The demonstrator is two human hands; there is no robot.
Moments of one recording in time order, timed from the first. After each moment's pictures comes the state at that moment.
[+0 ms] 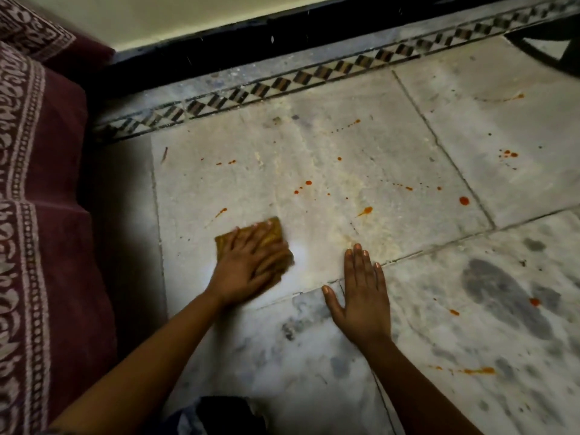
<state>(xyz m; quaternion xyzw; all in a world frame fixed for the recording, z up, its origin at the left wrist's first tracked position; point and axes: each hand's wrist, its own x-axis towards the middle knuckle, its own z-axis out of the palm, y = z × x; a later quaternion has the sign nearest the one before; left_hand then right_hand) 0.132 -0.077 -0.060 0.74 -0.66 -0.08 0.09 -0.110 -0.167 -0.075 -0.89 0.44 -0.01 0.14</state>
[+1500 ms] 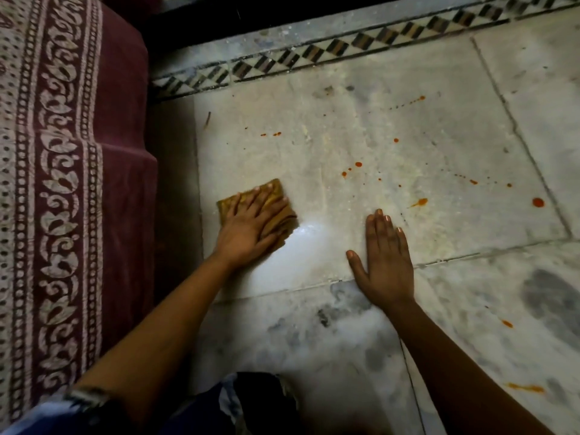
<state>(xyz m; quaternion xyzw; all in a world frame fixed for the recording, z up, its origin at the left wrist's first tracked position) 0.185 -0.057 -0.054 0.81 -0.57 -0.11 0.05 -0.062 -0.191 -0.076 -0.92 0.37 0.00 0.14</state>
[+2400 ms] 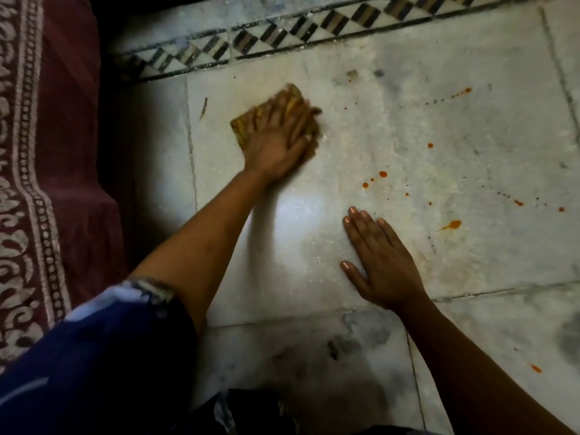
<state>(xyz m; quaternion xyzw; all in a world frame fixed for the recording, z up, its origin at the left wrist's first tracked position) 0.269 -0.204 -0.057 0.87 -0.48 -0.12 0.05 -0.012 -0.227 -0.072 -0.97 0.18 0.03 0.16</state>
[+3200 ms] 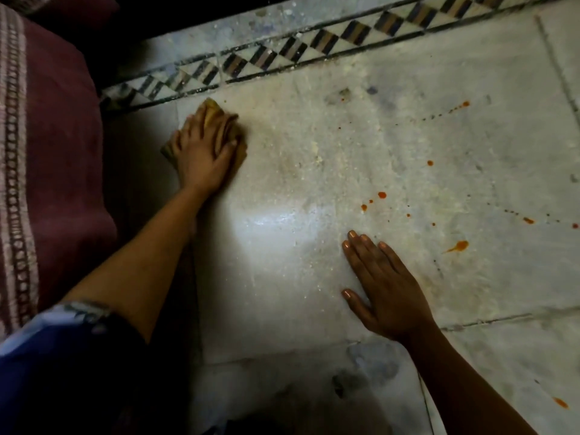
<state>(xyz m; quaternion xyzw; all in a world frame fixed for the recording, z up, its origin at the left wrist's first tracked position) 0.351 -0.159 -0.058 0.92 -0.37 -0.07 0.09 -0.013 -0.229 -0.070 -0.97 0.18 0.02 0.18</state>
